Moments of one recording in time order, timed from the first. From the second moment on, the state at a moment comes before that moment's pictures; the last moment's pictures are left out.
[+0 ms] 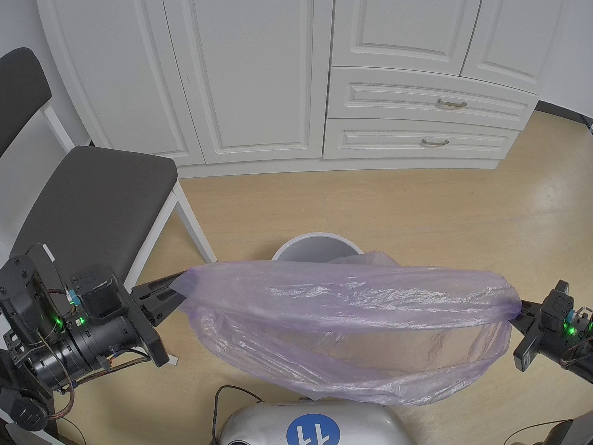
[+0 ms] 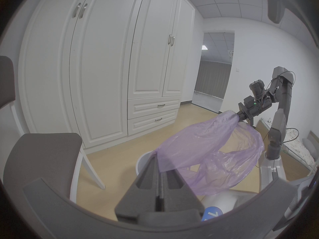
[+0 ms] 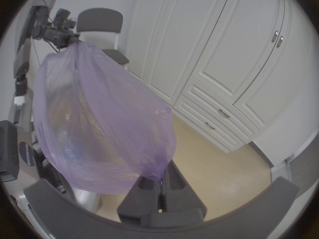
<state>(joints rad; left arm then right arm) -0.50 1.43 -0.19 -1.19 -0.23 0.16 0.55 1.09 -0.27 -0.50 -0.27 -0.52</state>
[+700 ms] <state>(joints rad) -0.26 1.40 -0.16 -1.21 -0.50 0.16 0.14 1.06 -0.26 -0.45 0.31 -0.69</state>
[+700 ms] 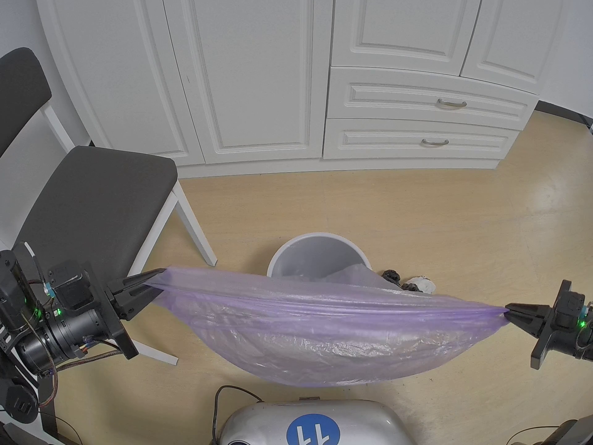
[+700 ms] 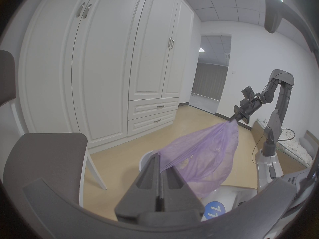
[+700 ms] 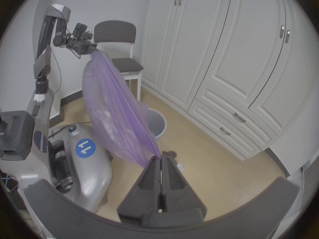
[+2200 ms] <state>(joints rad) -0.69 1.45 -0.12 -1.35 -0.49 0.17 0.37 1.13 -0.33 -0.51 0.07 -0.54</state>
